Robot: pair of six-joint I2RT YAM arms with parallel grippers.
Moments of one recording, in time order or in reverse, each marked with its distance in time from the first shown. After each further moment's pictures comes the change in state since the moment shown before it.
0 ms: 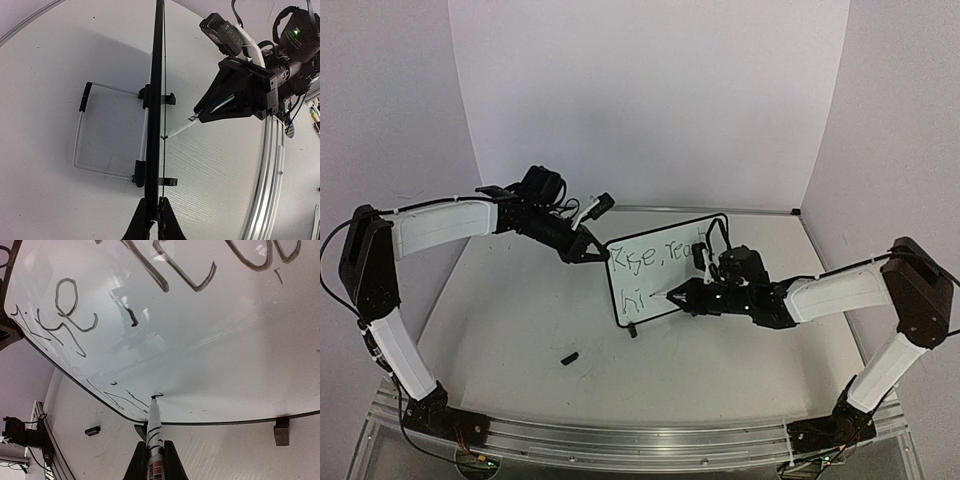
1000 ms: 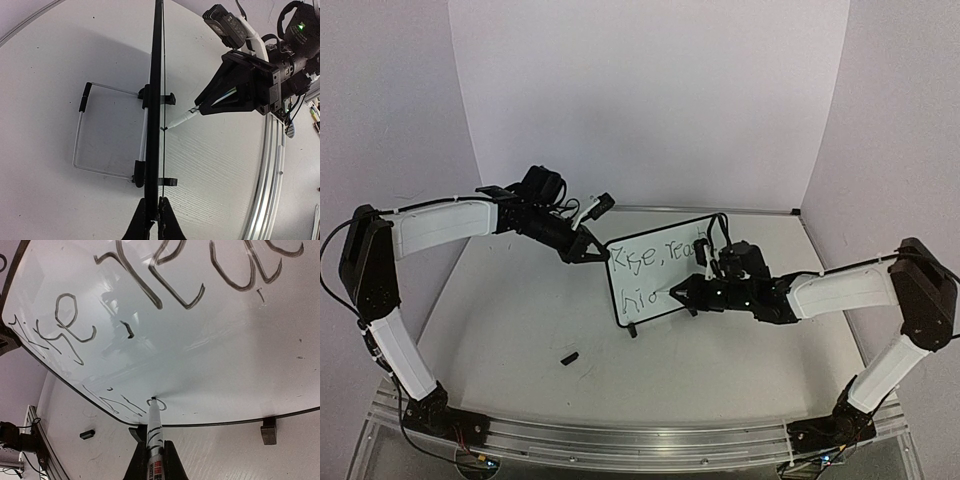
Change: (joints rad) left arm -0.002 0.000 0.000 0.000 0.000 0.000; right arm 0.000 -0.030 0.031 -0.083 0.049 -0.015
